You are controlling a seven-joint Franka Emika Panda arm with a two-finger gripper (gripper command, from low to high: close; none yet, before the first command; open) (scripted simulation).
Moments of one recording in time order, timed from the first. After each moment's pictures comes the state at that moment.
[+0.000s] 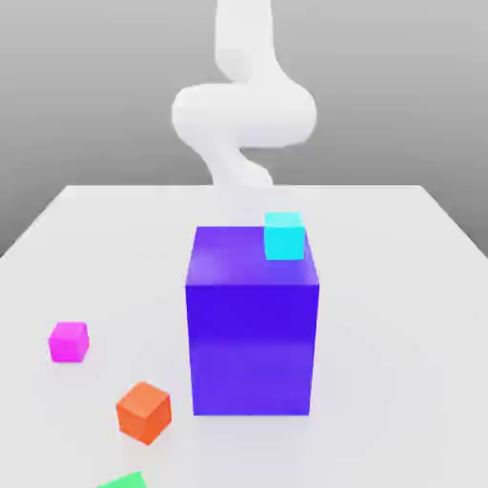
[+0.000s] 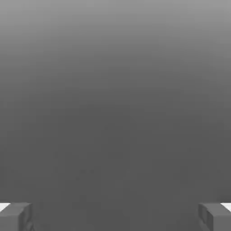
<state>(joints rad) -0.07 -0.75 0.02 -2.33 -0.03 2.33 0.86</state>
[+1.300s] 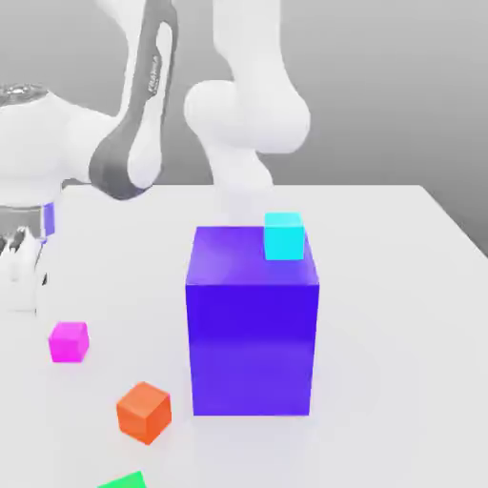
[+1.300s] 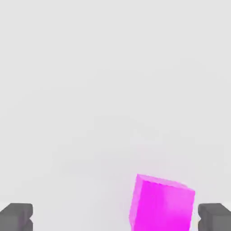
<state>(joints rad) -0.75 0.01 -0.10 -2.76 -0.14 2.81 1.56</state>
